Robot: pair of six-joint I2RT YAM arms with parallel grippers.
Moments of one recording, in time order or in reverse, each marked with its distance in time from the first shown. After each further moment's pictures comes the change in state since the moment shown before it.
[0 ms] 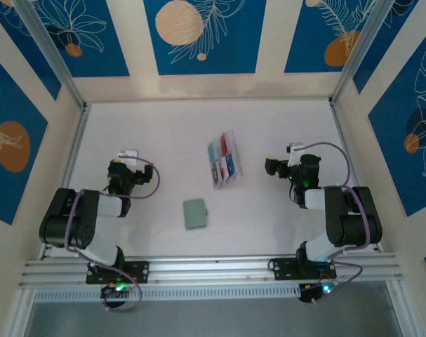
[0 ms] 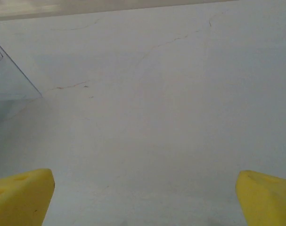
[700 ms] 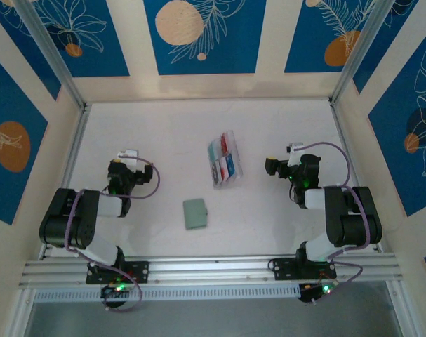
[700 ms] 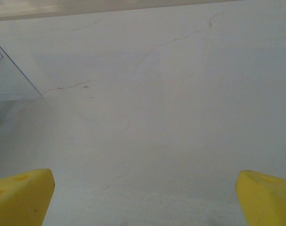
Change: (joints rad) left arm 0.000 0.000 0.000 0.000 0.001 0.000; right arm -0.001 0.000 0.001 0.000 -0.001 0.002
